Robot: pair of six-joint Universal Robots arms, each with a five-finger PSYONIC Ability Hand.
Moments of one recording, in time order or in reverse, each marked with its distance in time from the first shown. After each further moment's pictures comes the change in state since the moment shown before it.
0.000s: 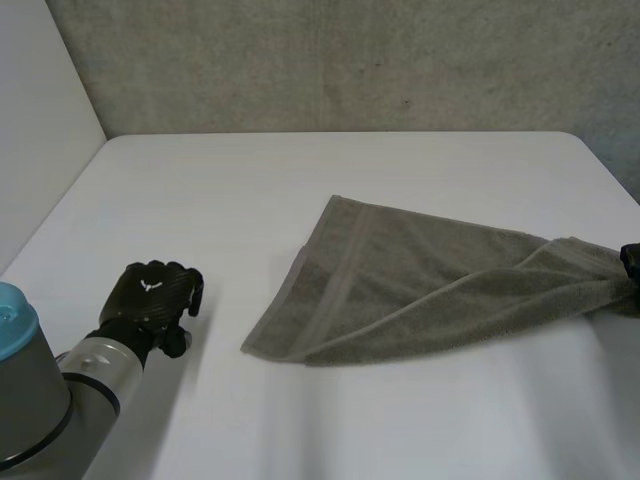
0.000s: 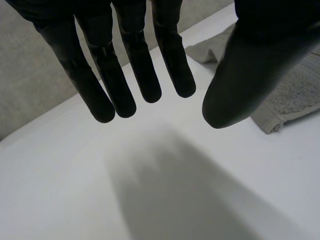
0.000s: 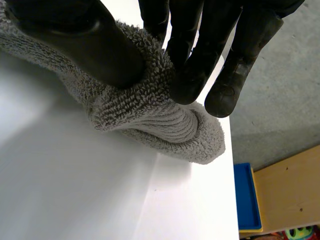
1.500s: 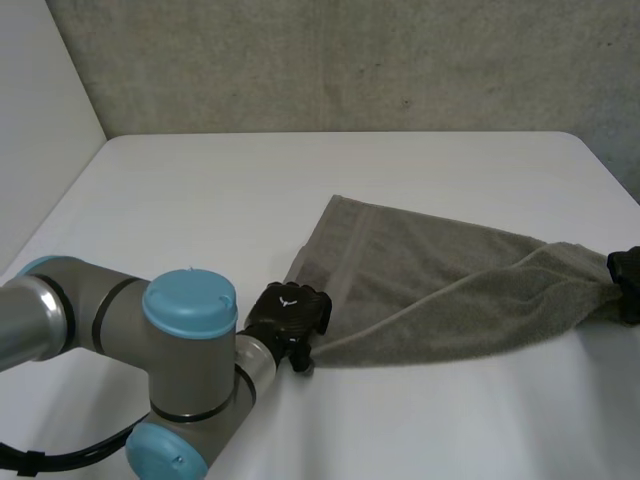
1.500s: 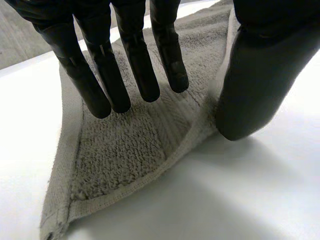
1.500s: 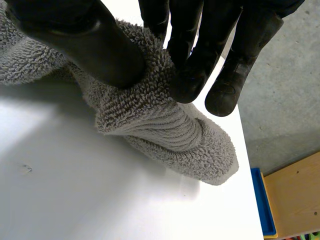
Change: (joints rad) left arm -0.351 -0.490 0.498 -0.124 -0.017 -0.170; right arm 0.033 -0.077 0.119 -0.054 0.000 0.060; left_hand -0.192 -0.197 -0.192 -0.181 -0.193; right_hand 0.004 0.006 0.016 0.017 0.007
